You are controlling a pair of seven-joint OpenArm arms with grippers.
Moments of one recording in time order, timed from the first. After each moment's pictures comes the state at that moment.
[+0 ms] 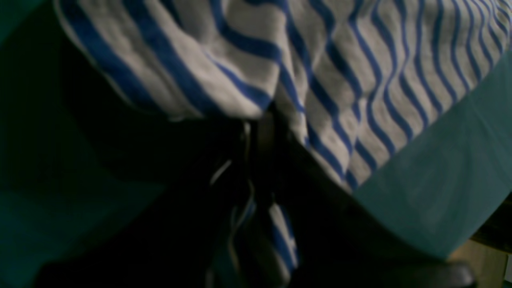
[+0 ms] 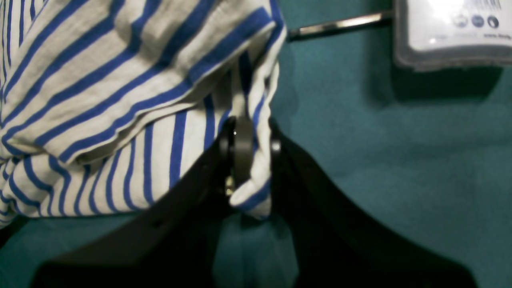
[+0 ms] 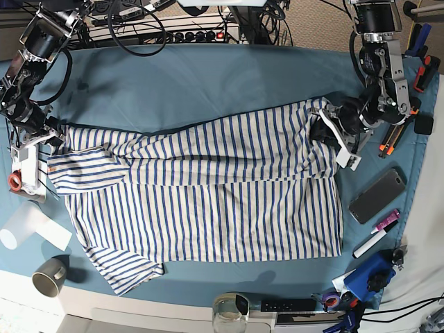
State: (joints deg) left arm 4.8 -10.5 -12.1 91.0 -35.5 -30.4 60.8; right arm 4.6 27.5 38.8 65.7 33.2 27.2 -58.7
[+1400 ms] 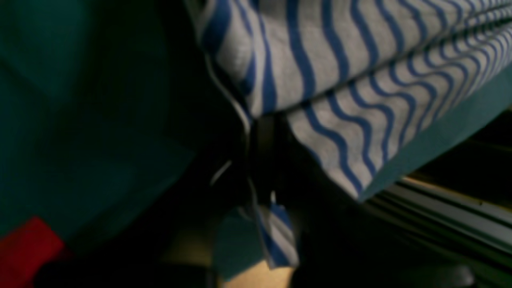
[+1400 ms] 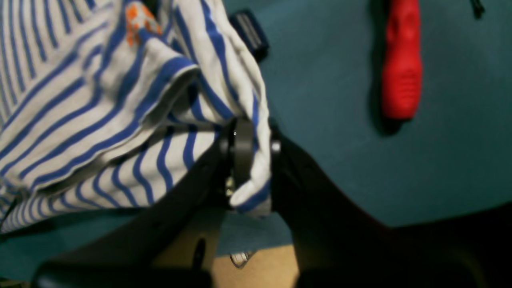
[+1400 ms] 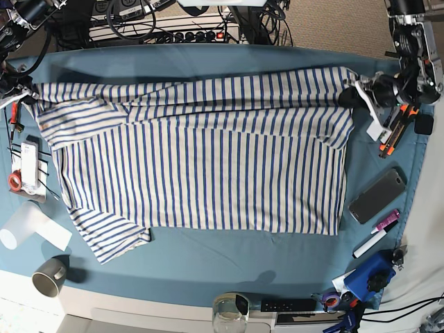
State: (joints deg) left arm 14.2 -20.6 -19.0 94.8 -51.4 -31.9 73.1; right arm -8.5 28.2 57.9 81.8 40.0 31.5 -78.0
